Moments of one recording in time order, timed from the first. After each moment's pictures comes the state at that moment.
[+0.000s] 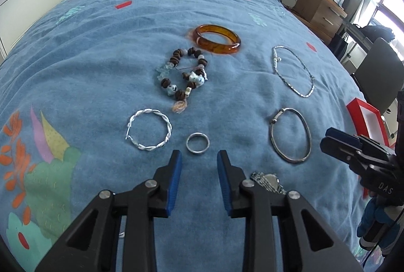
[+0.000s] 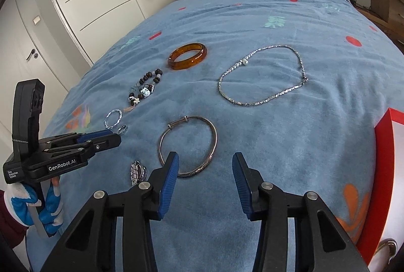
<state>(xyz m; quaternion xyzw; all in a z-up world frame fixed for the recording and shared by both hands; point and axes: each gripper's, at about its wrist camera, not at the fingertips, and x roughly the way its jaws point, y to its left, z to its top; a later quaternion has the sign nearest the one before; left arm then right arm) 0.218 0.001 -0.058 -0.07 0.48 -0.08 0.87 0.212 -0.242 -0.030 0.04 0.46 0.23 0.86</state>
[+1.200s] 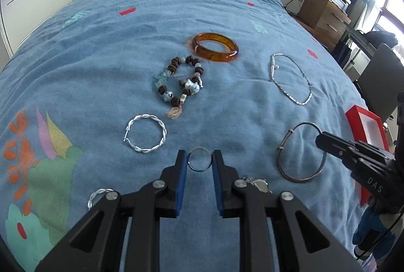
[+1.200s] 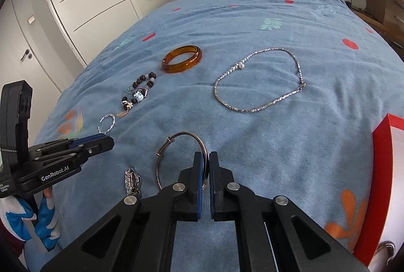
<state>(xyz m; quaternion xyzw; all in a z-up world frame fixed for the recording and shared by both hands) 0.209 -0.009 -0.043 -0.07 0.47 -0.06 0.88 0.215 -0.239 -0.025 0.04 0.45 0.21 0.87</state>
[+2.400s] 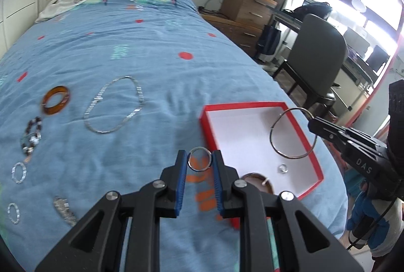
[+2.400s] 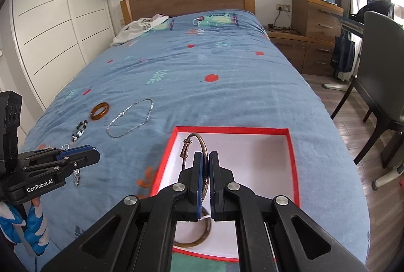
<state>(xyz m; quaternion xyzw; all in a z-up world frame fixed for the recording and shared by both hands) 0.177 -0.252 0.038 -0.02 0.42 -0.24 0.87 0.134 -0.459 0.070 0.05 0.38 0.03 0.92</state>
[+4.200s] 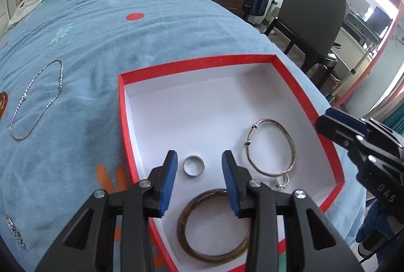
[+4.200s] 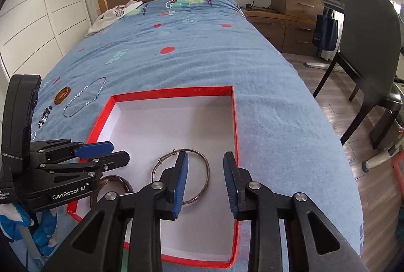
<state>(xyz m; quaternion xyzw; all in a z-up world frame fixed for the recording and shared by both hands) 0.204 -0.371 -0.033 0.05 0.48 -0.27 0.83 0.130 -0.529 0.016 0.05 0.41 -0.01 0.91</state>
